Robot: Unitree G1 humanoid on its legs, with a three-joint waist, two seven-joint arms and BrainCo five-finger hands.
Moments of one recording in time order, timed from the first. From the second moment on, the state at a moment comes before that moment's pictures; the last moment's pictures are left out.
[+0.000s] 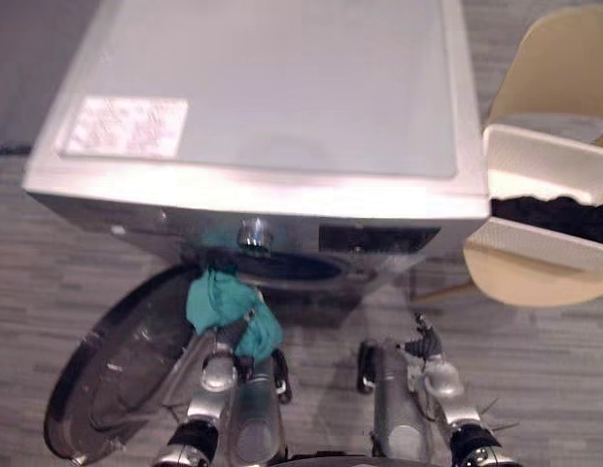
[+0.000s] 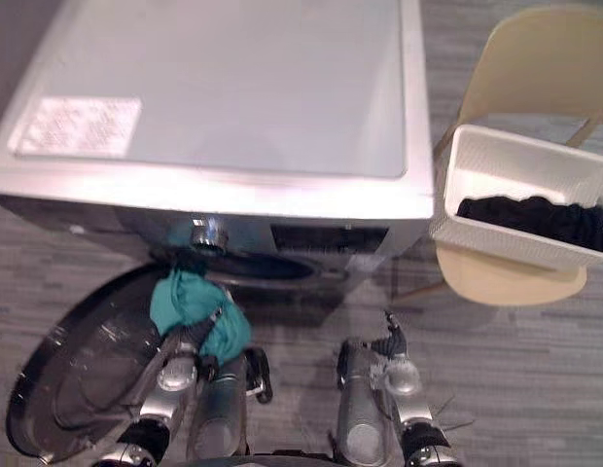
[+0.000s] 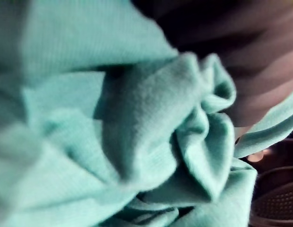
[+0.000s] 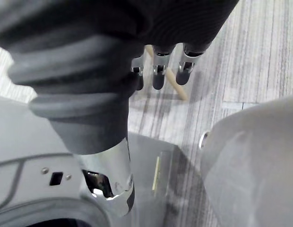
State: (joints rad) left arm -0.16 0.13 -0.08 0.67 -0.06 -0.20 0.23; right arm -0.14 -0.12 -0.02 0.75 0.00 -0.15 -0.22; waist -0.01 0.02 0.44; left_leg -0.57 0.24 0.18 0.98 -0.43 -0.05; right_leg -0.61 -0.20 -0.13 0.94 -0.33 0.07
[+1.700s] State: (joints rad) left arm -1.39 0.45 0.08 0.64 0.42 0.04 0.26; right arm -0.25 0.00 -0.10 0.07 0.11 -0.23 -0.13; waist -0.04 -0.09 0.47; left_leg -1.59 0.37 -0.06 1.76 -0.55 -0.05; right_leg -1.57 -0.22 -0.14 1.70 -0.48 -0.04
